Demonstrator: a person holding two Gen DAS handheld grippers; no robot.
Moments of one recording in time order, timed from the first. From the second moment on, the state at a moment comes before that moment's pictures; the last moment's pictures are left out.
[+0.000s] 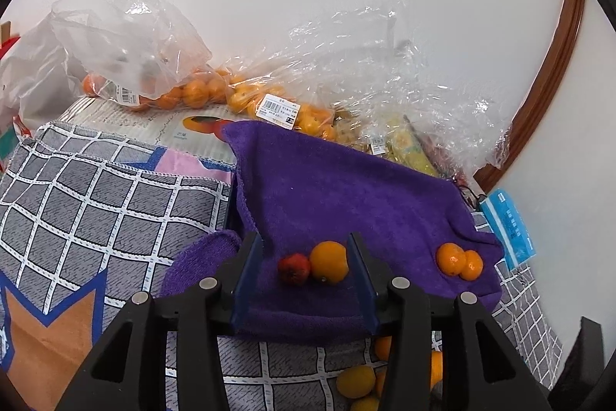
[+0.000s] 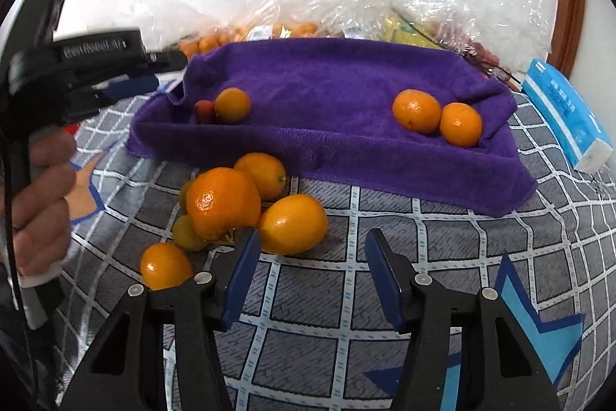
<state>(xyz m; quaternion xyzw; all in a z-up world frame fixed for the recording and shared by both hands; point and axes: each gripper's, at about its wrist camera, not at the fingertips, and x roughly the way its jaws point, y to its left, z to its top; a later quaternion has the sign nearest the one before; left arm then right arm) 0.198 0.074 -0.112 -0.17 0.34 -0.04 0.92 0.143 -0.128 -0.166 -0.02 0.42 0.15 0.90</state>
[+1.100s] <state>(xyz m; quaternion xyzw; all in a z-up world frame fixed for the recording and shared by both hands) 0.102 0.017 -0.133 -0.09 0.43 -0.12 0.89 0.104 -0.215 -0.166 0.04 0.40 0.06 0.91</state>
